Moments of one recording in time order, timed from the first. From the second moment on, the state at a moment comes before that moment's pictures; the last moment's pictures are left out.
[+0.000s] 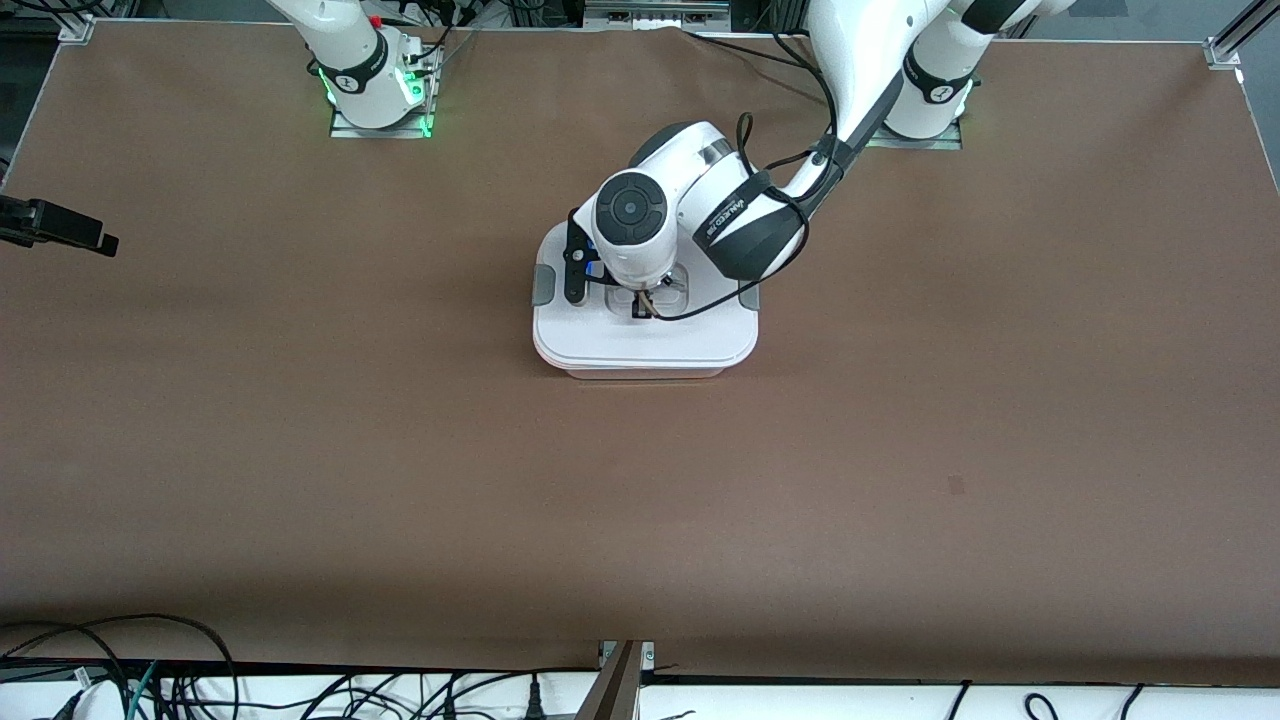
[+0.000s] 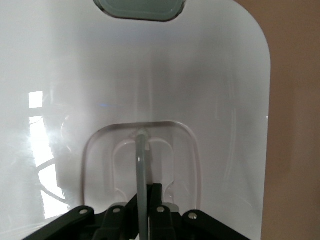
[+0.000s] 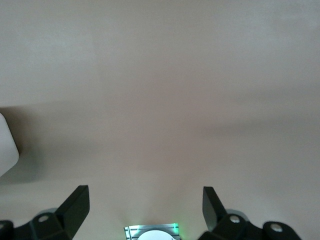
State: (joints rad) left arm -0.59 0.73 -0.27 -1.25 0.01 1.79 0.77; right arm 0.00 0.14 -0.16 -1.46 0.03 1.42 -0.04
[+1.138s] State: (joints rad) left arm -0.59 0.73 -0.27 -1.25 0.01 1.80 0.64; right arm 0.00 0.16 -0.15 -1.46 0.03 1.43 -0.04
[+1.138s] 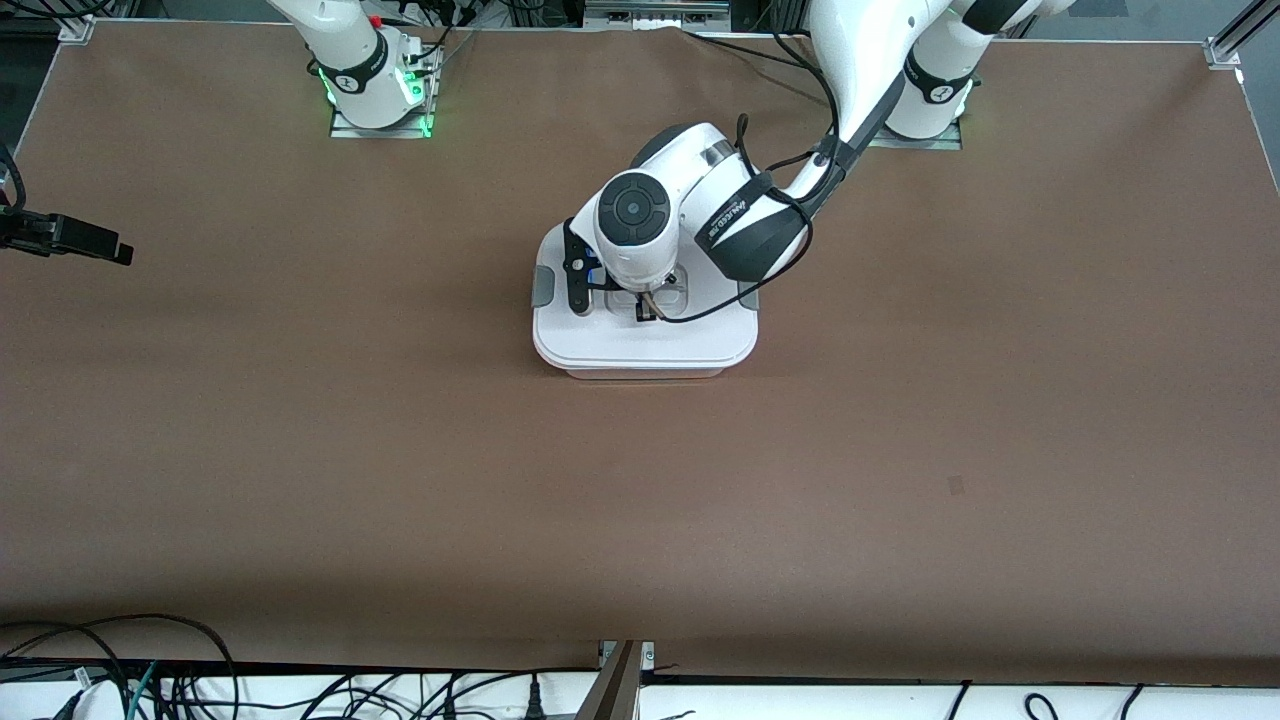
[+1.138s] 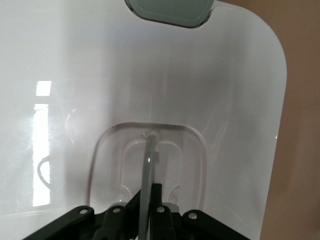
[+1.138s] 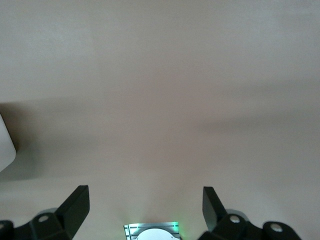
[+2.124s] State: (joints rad) left arm -0.59 0.73 -0.27 -1.25 0.01 1.80 0.61; right arm 0.00 0.17 -0.14 -1.46 0.03 1.43 -0.04
